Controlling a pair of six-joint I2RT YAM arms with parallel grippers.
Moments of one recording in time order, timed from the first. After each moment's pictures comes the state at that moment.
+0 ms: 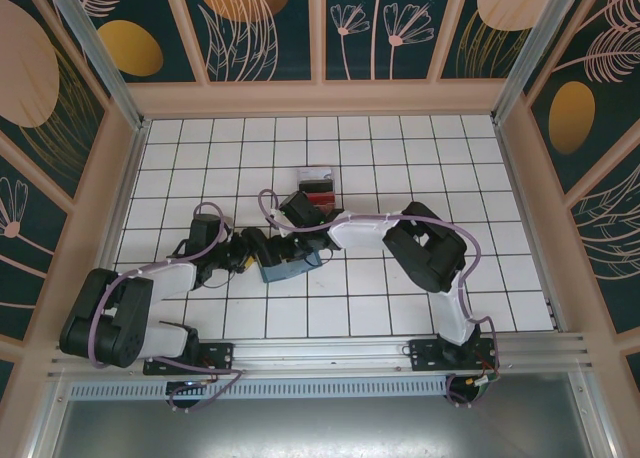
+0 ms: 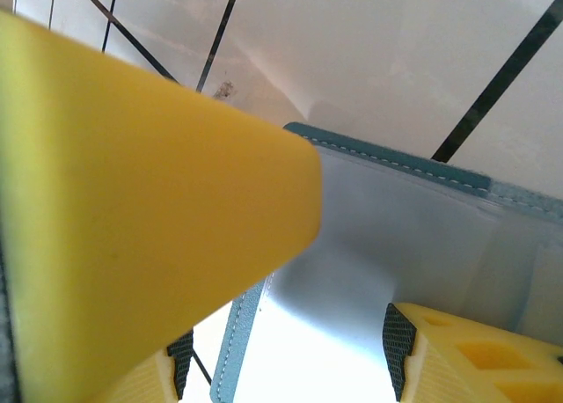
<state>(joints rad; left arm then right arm) -0.24 1.35 0.35 0.20 0.52 -1.06 0.94 2.04 1.26 -0.15 -0.52 0.54</state>
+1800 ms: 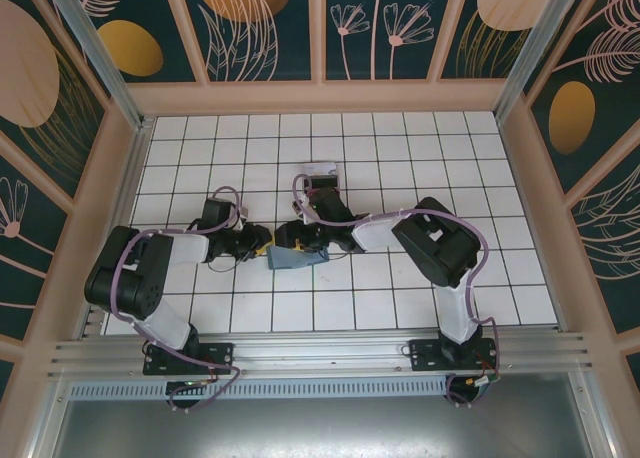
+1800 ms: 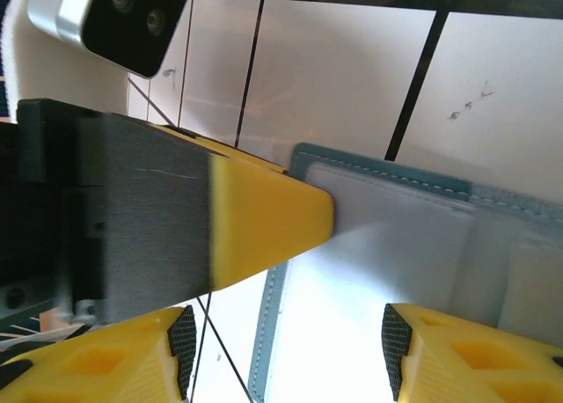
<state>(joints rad) -0.24 1.65 0.56 0.14 0.63 -0.91 0.81 2.00 1.02 0.30 -0.63 0.84</state>
